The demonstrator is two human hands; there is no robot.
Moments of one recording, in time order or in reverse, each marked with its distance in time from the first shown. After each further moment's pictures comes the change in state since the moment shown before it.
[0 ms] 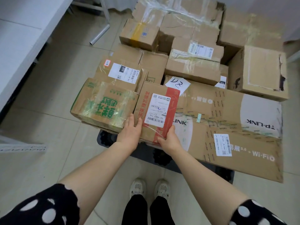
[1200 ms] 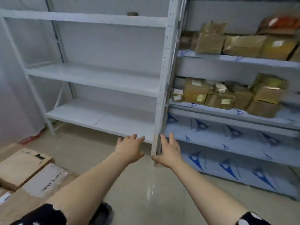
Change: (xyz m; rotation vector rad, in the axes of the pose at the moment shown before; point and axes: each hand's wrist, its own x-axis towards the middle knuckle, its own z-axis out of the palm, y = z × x) left_hand -0.517 0.467 -0.026 0.613 0.232 1.510; right_hand -0.641 0.276 -0.185 0.073 1.227 0.612
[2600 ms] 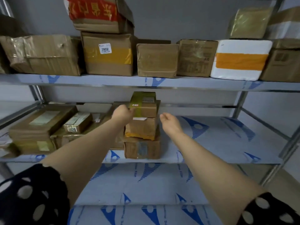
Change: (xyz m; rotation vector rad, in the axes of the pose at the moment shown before) left_hand 0.578 0.769 -0.130 -0.682 0.290 0.014; right_hand 0.306 0.753 -0.453 0.625 0.397 0.232
